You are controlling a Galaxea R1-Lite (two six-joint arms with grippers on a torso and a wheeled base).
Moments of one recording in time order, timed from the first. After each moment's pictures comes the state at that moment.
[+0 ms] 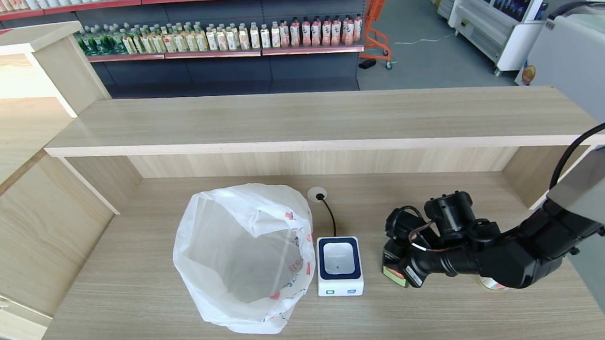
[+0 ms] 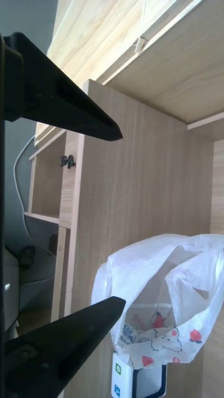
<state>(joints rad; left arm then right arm) 0.00 0.00 0.00 0.00 0.01 0.00 0.35 2.09 -0.80 -0.57 0.16 -0.48</state>
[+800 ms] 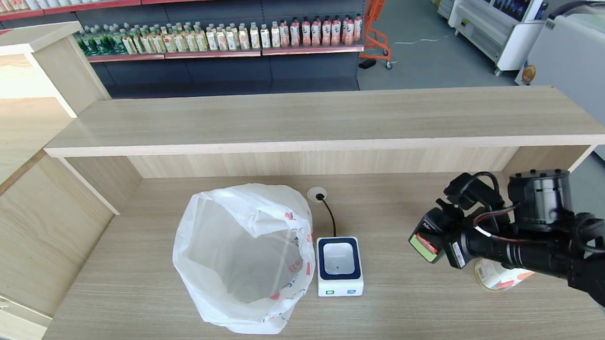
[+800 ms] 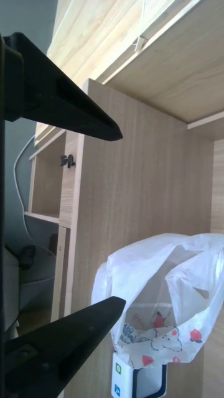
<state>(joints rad) 0.00 0.00 0.00 0.00 0.01 0.00 0.29 1.73 -0.54 -0.75 0.14 -0.31</state>
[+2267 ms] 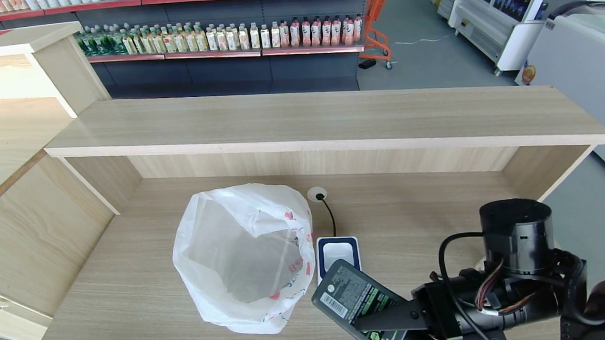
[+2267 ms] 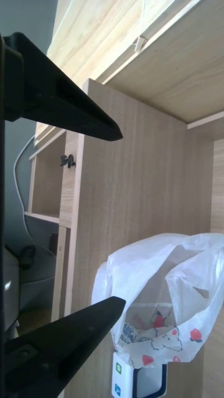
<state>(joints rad) 0.00 0.00 0.00 0.00 0.01 0.00 0.61 1.74 -0.45 -0.95 0.93 -2.44</state>
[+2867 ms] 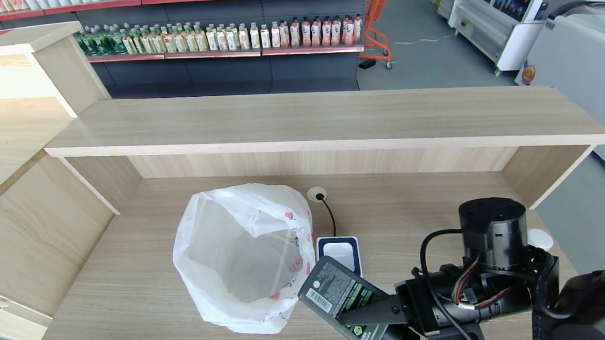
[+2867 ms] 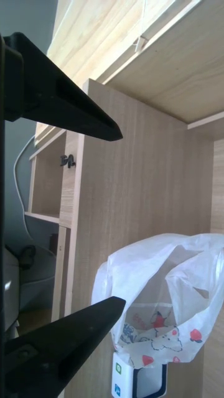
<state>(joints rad) 0.00 0.00 0.00 0.00 0.01 0.00 0.63 1.81 -0.50 -1.00 0.93 -2.47</state>
